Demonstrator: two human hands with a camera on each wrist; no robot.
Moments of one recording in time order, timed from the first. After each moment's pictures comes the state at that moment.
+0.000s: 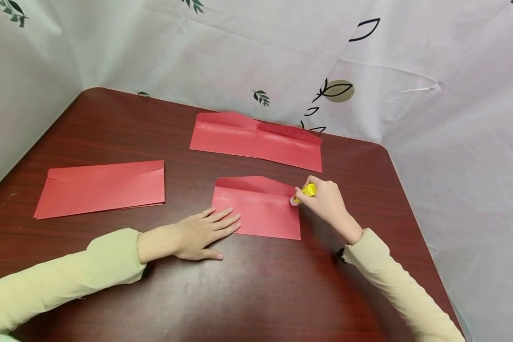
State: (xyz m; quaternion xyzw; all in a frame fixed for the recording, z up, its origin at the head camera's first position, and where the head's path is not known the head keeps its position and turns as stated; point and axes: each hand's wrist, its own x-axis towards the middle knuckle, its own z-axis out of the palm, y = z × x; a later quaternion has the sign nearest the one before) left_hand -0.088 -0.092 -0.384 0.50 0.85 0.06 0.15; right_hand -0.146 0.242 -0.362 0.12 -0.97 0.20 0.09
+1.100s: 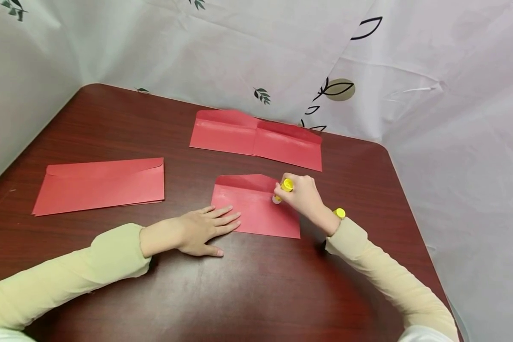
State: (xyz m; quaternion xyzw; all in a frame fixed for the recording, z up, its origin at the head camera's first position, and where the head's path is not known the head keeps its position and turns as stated) left_hand -0.094 -0.086 -0.373 0.46 0.86 0.06 0.23; right_hand -0.161 0.200 -0.373 0.22 -0.94 0.24 0.09
